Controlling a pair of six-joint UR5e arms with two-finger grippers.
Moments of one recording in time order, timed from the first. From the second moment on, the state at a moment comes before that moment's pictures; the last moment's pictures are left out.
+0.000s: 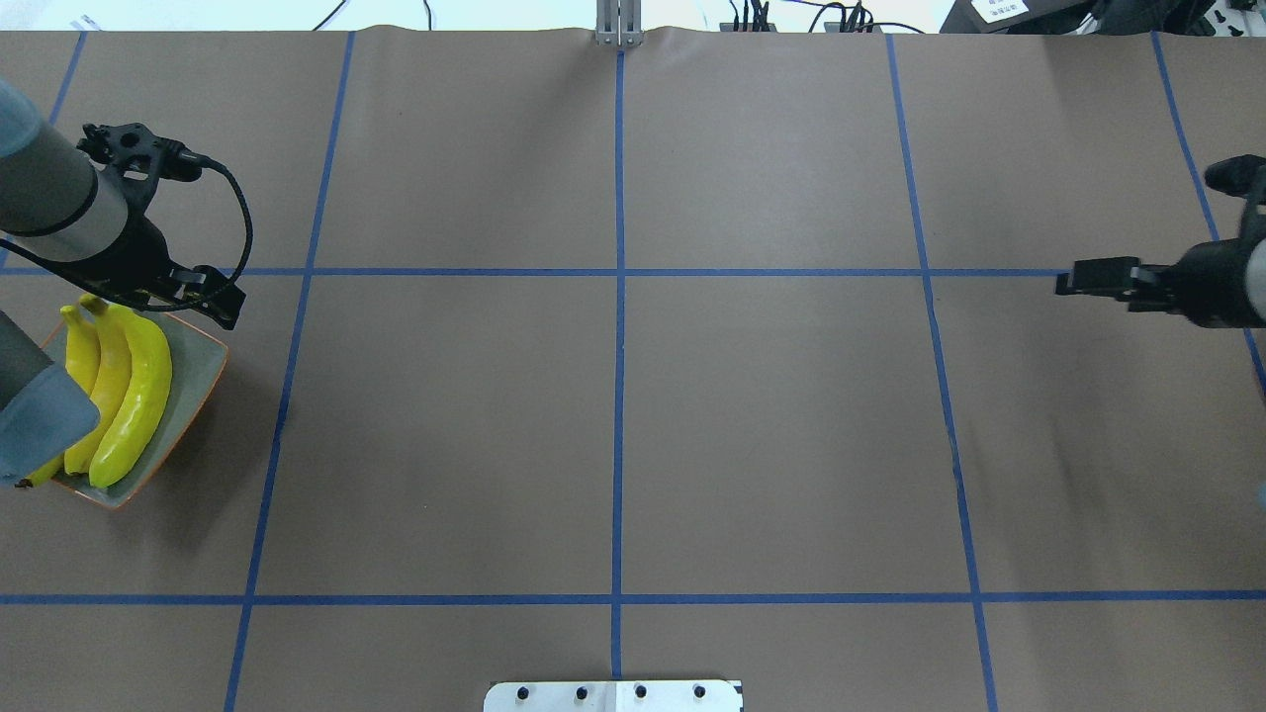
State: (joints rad) left arm -0.91 -1.80 -1.94 -1.47 -2.11 -0.61; right arm 1.04 -1.73 1.88 -0.81 2.05 1.06
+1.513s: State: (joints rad) left arm -0.91 -1.80 -1.92 -1.47 -2.11 -0.61; right arm 1.55 -1.89 1.33 -0.58 2.22 0.11
